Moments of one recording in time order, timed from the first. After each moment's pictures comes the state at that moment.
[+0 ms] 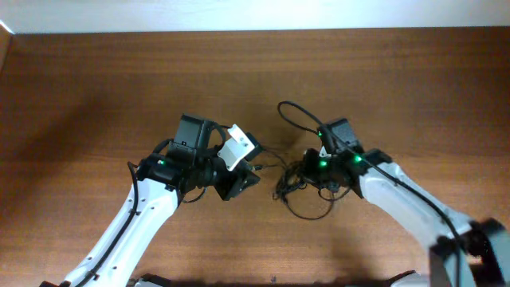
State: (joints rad) left arm -0.33 1.33 0.94 -0.68 0.63 0.38; right arm 0.41 1.57 0.88 -0.47 -0.31 0.84
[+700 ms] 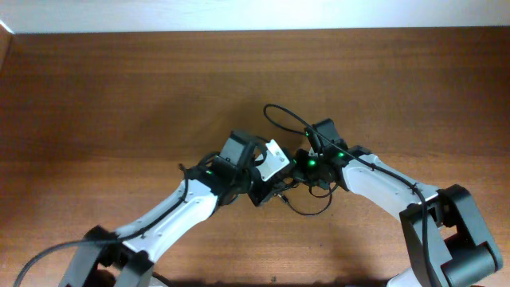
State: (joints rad) left arm -0.57 1.53 0.81 -0.24 0.46 0.27; right arm 0.44 1.73 0.89 -0.35 -0.29 0.81
